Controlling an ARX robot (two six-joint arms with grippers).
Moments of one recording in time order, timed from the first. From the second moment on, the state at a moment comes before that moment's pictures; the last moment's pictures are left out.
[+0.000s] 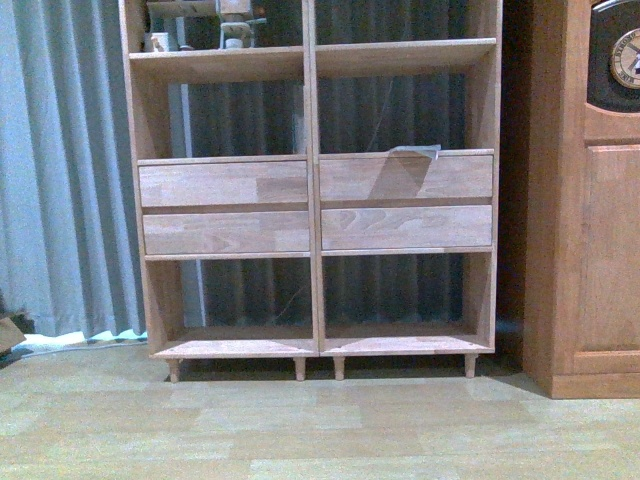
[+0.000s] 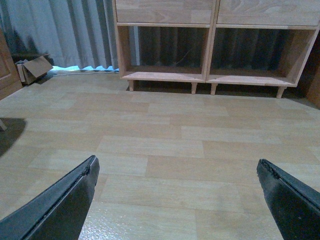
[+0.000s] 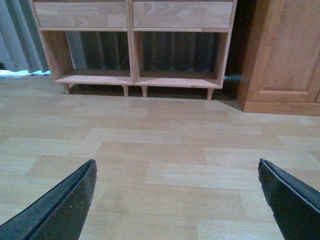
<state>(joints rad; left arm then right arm) 0.00 0.00 0.01 0.00 0.00 0.00 0.00 0.00 0.01 0.00 0.00 0.00</state>
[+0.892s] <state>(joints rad) 0.00 0.00 0.01 0.00 0.00 0.00 0.00 0.00 0.01 0.00 0.00 0.00</state>
